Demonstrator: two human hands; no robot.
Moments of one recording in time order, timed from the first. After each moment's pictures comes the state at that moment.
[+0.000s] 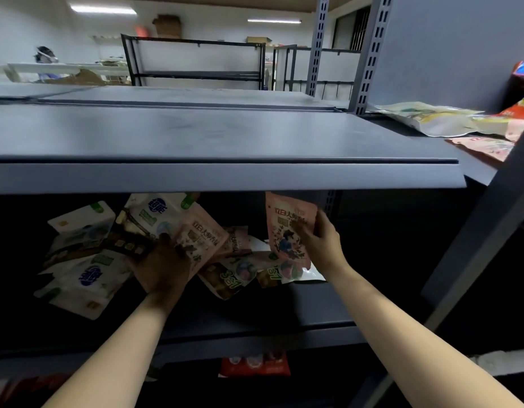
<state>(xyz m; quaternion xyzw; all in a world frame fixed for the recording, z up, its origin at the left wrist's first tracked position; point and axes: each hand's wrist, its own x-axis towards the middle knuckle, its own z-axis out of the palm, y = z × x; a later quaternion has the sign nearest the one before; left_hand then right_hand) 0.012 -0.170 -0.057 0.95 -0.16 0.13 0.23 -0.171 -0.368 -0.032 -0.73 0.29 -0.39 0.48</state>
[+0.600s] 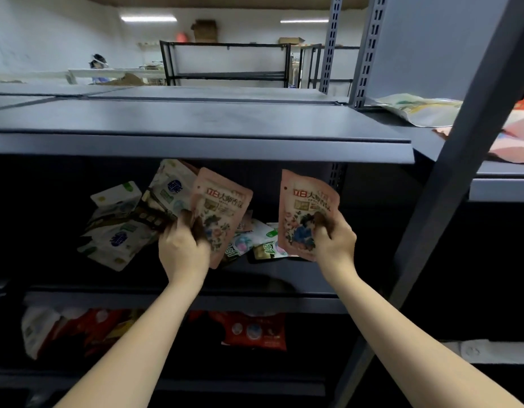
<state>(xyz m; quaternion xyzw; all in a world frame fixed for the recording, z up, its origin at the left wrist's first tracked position) -0.102 -0.147 -0.028 0.85 -0.21 0.26 0.40 -0.247 -0.331 -0.025 -0.70 0.28 -0.47 0.46</state>
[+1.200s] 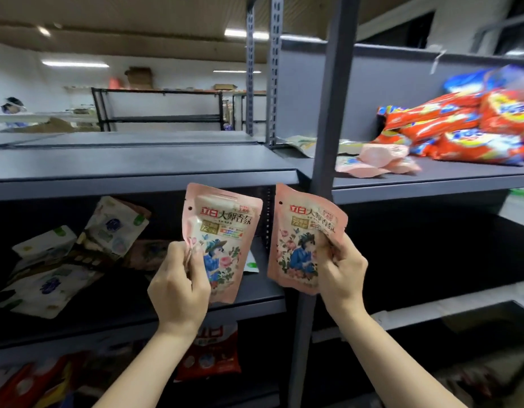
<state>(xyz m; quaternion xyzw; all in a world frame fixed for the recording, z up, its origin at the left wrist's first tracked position) -0.242 -0.143 0.015 0.68 -0.37 0.33 0.54 -0.402 -0.290 0.020 -0.66 0.19 -0.64 0.35</state>
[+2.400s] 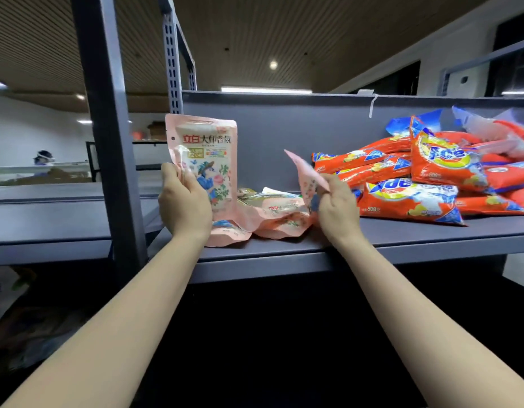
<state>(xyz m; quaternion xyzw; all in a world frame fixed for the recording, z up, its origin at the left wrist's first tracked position) -0.377 -0.485 0.179 0.66 -0.22 0.32 0.65 -0.532 -0.647 0.162 -0.74 0.25 -0.60 0.20</state>
